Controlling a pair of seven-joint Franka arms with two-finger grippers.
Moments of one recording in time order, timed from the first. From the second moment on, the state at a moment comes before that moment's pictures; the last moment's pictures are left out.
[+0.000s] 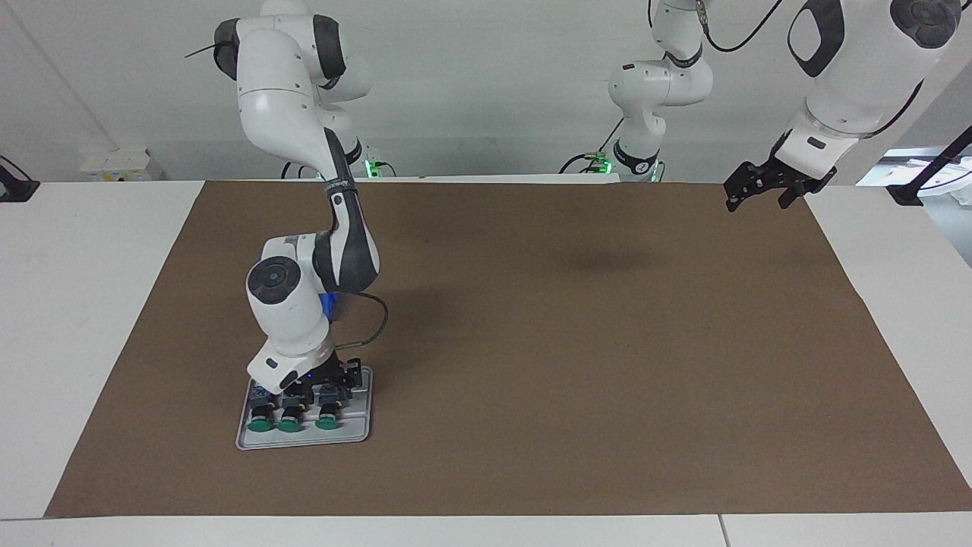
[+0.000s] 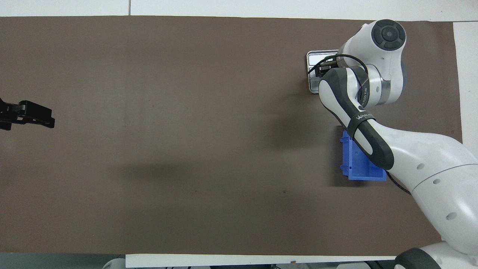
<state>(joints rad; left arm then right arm) -0.05 -0.09 -0.05 -1.73 0.01 1.52 -0.04 0.18 0.59 -0.06 -1.59 0.00 2.29 0.00</state>
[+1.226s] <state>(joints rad) -0.06 -0.09 -0.05 -1.74 0.01 1.52 -0.04 0.48 0.50 -0.04 -1.40 0.00 1.87 0.64</state>
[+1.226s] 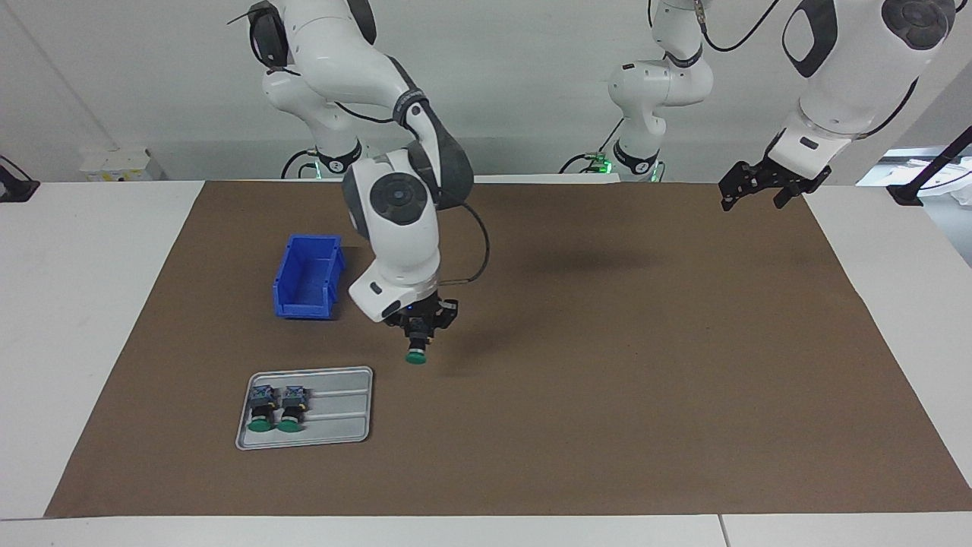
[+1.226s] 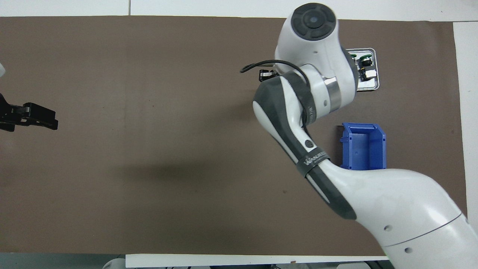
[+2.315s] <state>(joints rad) -0.06 -0.10 -0.04 -1.76 0.01 1.53 -0.01 0.77 0.64 0.01 -1.40 0.06 2.08 2.13</state>
